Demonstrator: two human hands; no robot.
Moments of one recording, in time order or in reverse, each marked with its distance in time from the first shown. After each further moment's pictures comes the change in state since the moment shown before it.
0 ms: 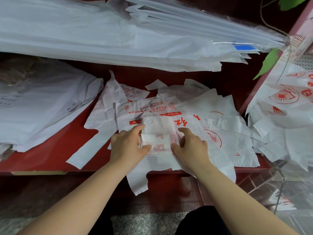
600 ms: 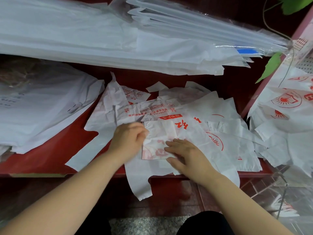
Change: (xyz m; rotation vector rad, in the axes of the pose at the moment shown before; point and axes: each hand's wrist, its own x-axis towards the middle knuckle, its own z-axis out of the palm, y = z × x) left_hand 0.025 -0.004 -0.009 -0.037 -0.137 0.146; right_hand -0.005 0.020 0.005 0.072 -0.196 -0.452
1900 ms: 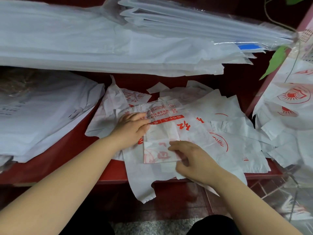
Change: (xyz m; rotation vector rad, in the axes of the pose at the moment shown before) left_hand 0.043 -0.014 -0.011 0.261 -0.212 0.108; right_hand 0.005 0.000 -0.012 0.021 -0.058 -0.002
